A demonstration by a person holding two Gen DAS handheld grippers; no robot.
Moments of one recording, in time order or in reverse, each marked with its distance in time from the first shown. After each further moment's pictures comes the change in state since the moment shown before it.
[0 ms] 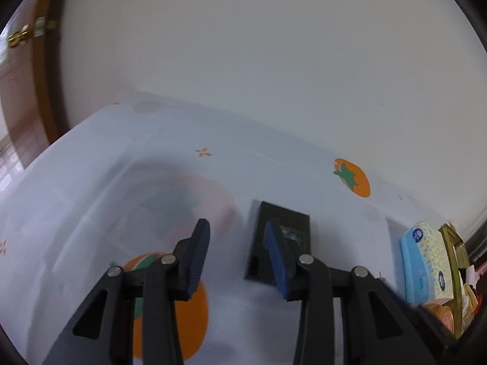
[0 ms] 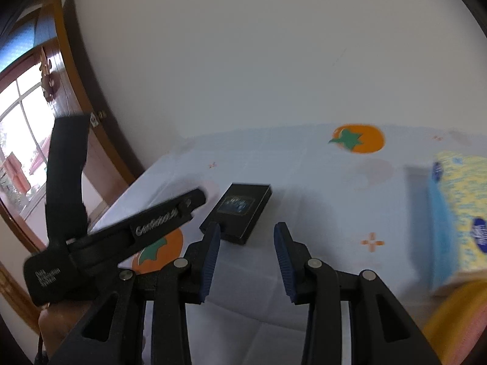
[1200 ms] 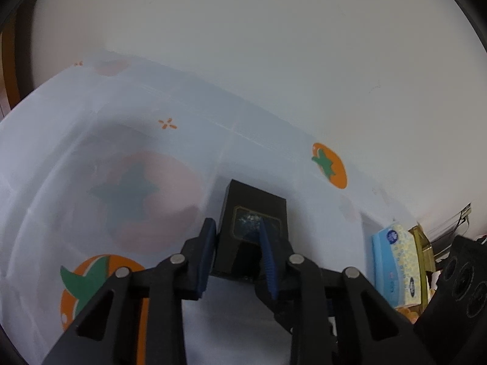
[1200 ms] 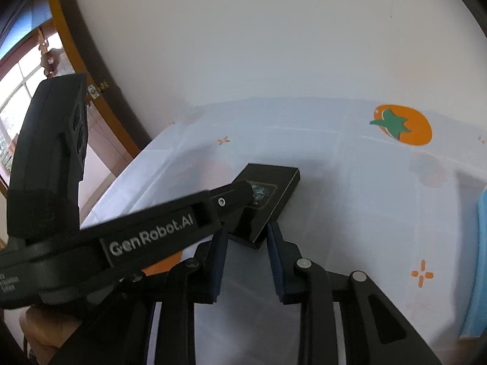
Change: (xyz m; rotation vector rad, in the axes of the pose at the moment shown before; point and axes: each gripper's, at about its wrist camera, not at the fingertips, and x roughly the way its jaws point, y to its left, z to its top) left arm 0.032 0.001 0.012 -0.083 0.151 -0.182; right arm 0.030 0.010 0.017 -0.048 0.141 0.066
